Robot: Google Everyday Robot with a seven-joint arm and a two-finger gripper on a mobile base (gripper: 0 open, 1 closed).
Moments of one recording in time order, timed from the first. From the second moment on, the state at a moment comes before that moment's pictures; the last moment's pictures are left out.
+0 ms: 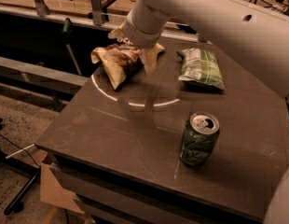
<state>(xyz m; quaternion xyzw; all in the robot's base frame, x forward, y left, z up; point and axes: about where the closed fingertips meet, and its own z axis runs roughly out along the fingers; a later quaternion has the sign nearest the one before) 0.670 0.032 0.909 -0.91 0.30 -0.17 0.24</state>
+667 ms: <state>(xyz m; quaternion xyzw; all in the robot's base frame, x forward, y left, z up) 0.690 0.067 0.900 -0.90 0.29 -0.19 0.26</state>
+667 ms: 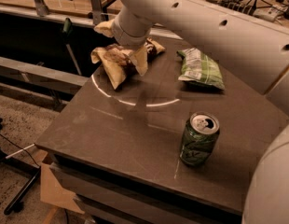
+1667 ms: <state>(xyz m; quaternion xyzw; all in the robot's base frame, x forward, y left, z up) 0.698 0.076 0.872 -0.93 0.26 -0.15 0.22</state>
